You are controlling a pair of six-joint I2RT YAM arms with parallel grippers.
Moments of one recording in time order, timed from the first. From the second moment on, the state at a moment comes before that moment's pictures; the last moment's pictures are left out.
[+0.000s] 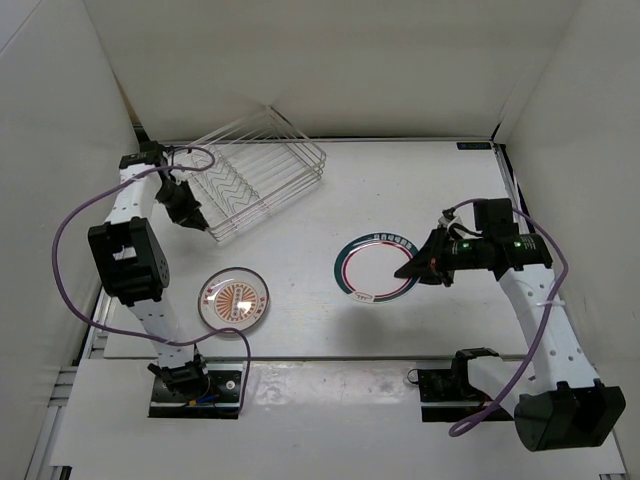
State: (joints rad) left arm 0.20 1.93 1.67 -1.11 0.30 -0.28; right arm 0.12 1.02 1.03 -1.06 -0.91 0.67
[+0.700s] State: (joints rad) left arm 0.27 1.71 1.61 -1.20 0.24 -0.44; right arm 0.13 0.90 0.47 -0.72 -0.74 0.93
